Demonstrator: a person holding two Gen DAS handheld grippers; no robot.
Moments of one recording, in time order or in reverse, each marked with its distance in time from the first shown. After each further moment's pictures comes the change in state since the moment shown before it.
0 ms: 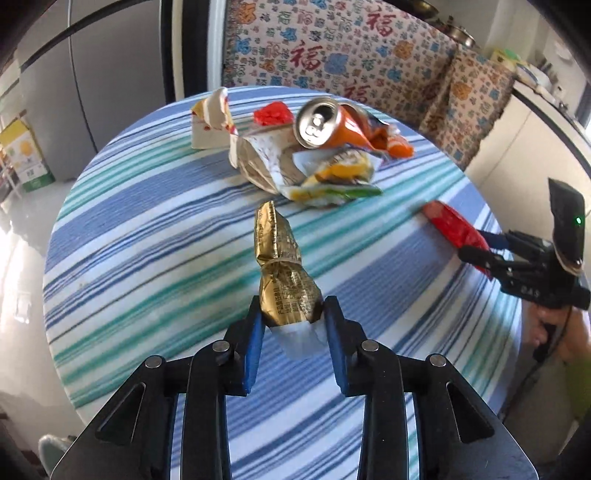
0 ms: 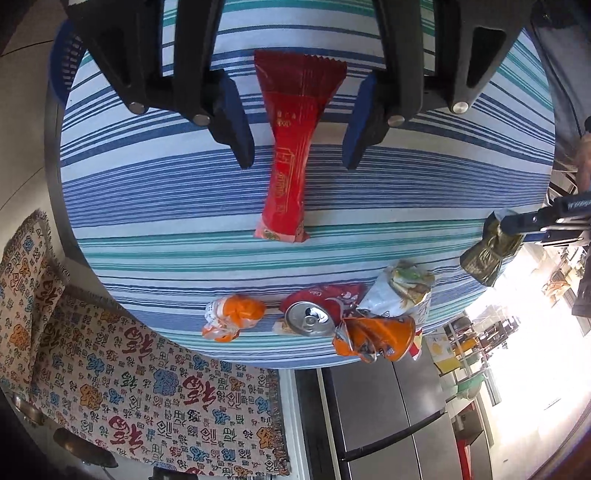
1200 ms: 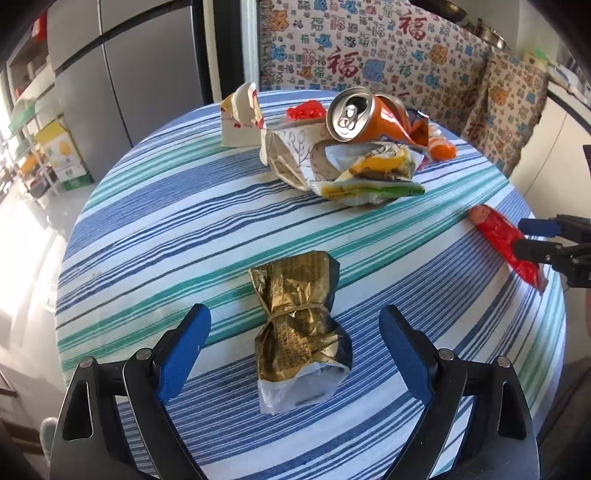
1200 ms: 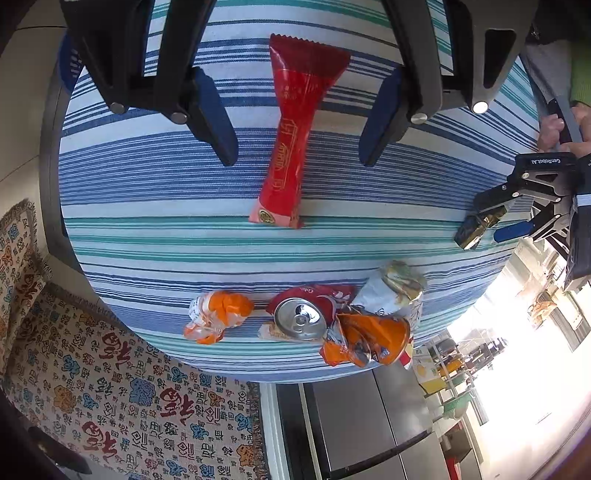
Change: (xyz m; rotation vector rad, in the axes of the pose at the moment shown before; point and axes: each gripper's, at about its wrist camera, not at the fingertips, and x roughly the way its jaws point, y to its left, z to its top) left arm 0.024 0.001 -0.005 -0.047 -0.063 0.181; right arm 0.006 -0.015 0.017 -0.057 0.086 0.040
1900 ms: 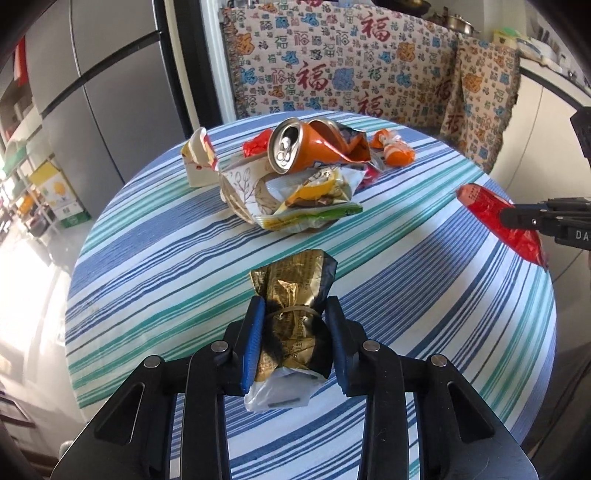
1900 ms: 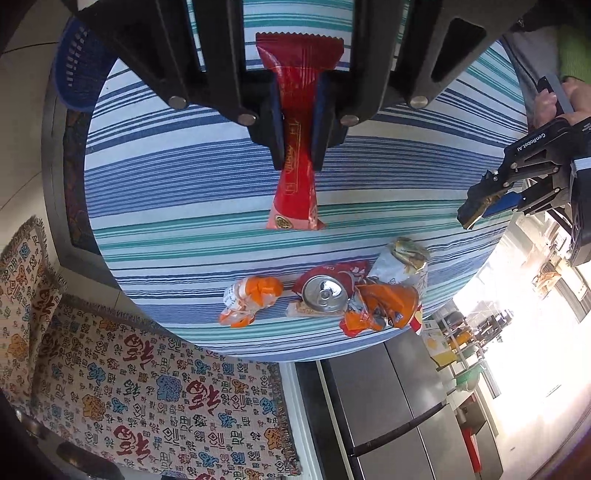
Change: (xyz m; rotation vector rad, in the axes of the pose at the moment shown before) left arm -0.018 -0.052 0.009 0.125 -0.065 0.018; right arm -0.033 -0.025 -0.011 0.092 -0.090 0.002
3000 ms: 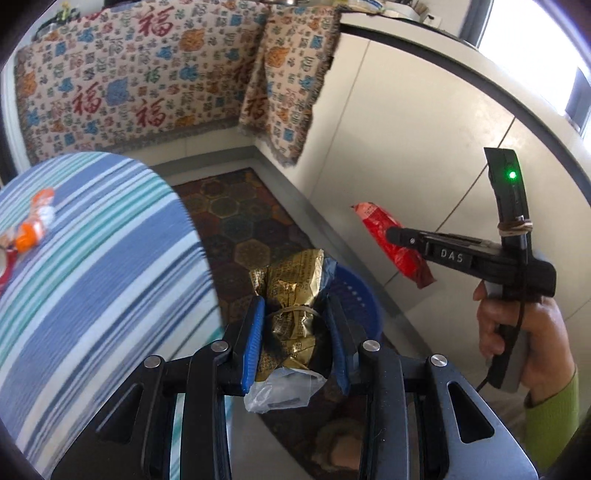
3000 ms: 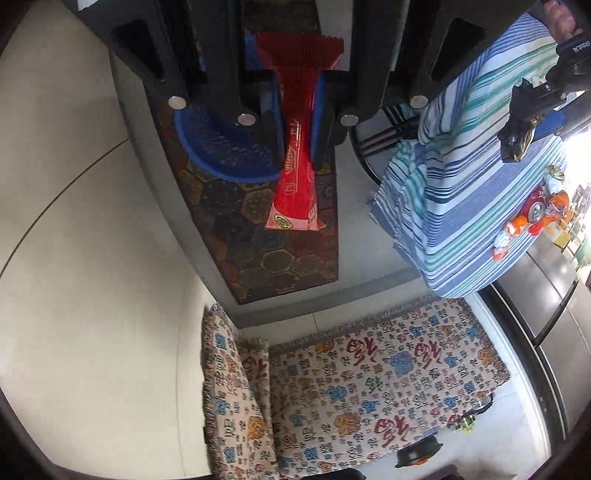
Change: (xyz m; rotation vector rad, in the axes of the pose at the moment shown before) left arm 0.005 -0.334 0.067 0.203 0.060 -0.577; right arm -0.133 -0.274 -0.114 0.518 -0.097 -0.357
